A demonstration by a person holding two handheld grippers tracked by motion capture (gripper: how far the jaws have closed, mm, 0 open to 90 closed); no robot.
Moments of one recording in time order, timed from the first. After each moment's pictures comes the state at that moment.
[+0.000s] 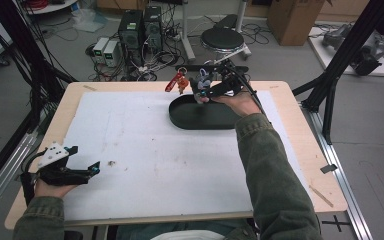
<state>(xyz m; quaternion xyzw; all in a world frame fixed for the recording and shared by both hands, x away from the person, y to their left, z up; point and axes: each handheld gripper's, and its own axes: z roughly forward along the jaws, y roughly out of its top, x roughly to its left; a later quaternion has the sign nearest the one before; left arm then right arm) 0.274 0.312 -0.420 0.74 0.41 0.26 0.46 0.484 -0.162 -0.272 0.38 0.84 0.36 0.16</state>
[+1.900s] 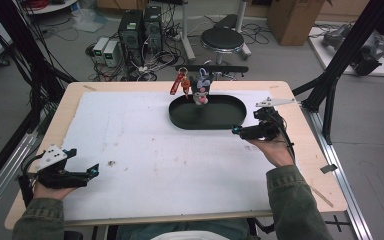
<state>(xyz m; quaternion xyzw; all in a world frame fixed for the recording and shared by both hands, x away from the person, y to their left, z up) 0.266 0.312 -0.420 0.74 0.42 0.26 0.46 0.380 -0.260 -0.336 0.42 0.79 0.42 0.19</state>
